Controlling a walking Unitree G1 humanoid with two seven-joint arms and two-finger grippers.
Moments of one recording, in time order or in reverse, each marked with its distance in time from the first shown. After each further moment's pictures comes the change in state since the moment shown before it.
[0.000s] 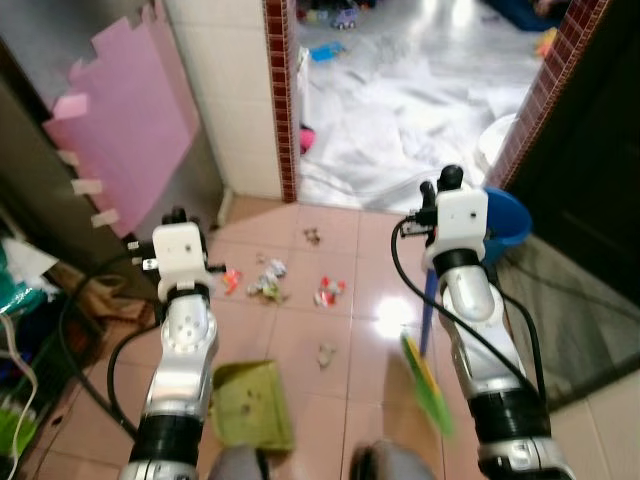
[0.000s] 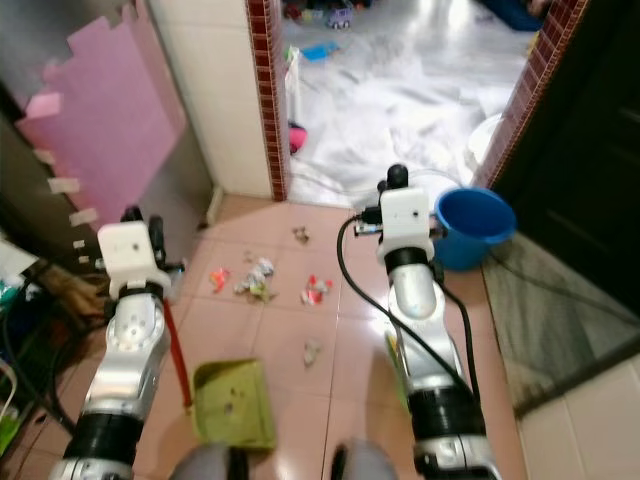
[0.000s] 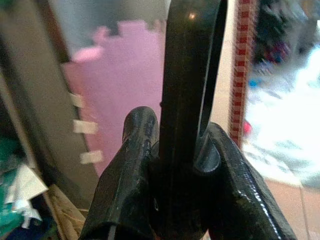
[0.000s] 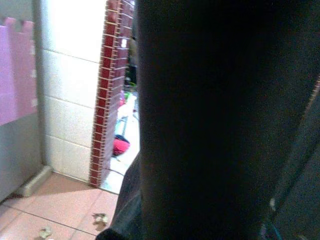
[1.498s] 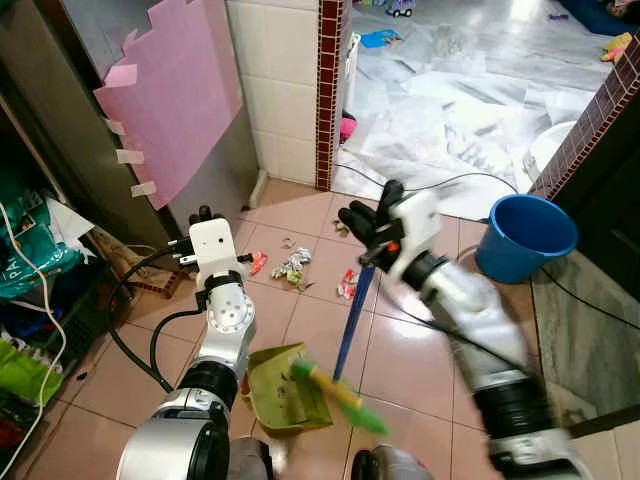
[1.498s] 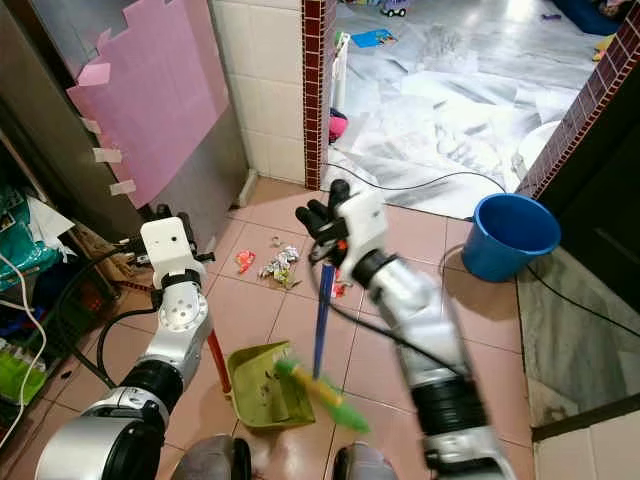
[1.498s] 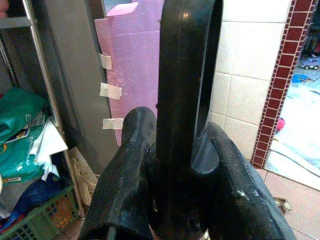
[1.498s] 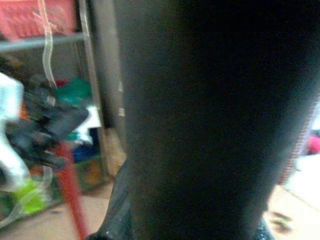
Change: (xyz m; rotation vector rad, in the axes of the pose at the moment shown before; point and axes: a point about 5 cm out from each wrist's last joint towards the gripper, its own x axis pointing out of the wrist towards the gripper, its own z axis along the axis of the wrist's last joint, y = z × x) left arm 0.016 -0.035 -0.032 -0.032 0.049 0.078; right arm -0.006 0.038 0.020 0.358 0.045 0.720
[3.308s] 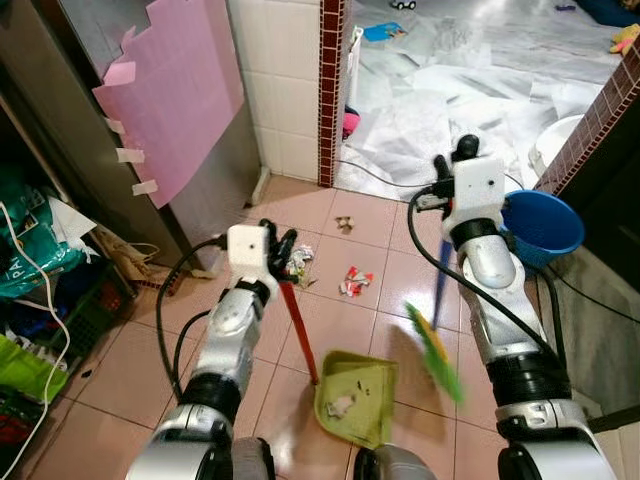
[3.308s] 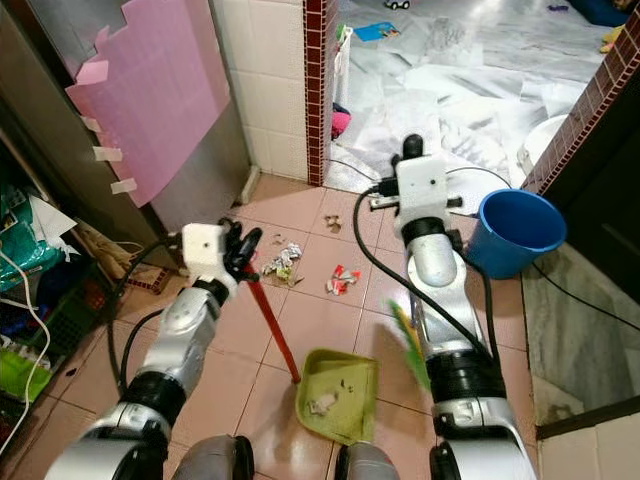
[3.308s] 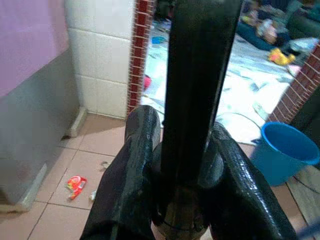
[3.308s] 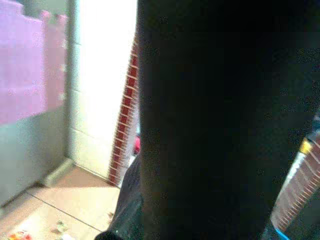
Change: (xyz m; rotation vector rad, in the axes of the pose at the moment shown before) left arm -0.018 -0.026 -0.004 -0.186 0.136 -0.591; right arm -0.020 -0.066 0.015 -0.411 -0.050 -0.738
